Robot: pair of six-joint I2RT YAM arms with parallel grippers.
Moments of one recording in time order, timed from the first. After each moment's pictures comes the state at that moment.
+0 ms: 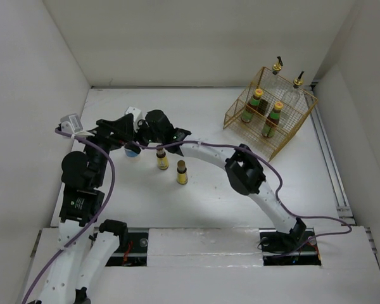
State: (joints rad) left arm -0.20 0.57 0.84 -0.10 -0.09 -0.62; right arm 0.95 2.46 2.17 0.01 -0.30 -0.05
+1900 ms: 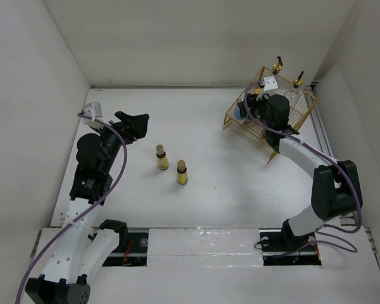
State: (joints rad) left arm -0.19 0.74 0.81 -0.05 0.07 -0.63; right arm 0.24 1.52 1.01 0.39 -0.06 0.09
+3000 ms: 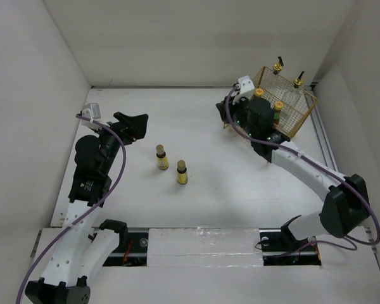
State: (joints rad) left arm -0.19 0.72 0.81 -0.05 0.07 -0.63; right arm 0.49 1.41 1.11 0.26 0.05 0.06
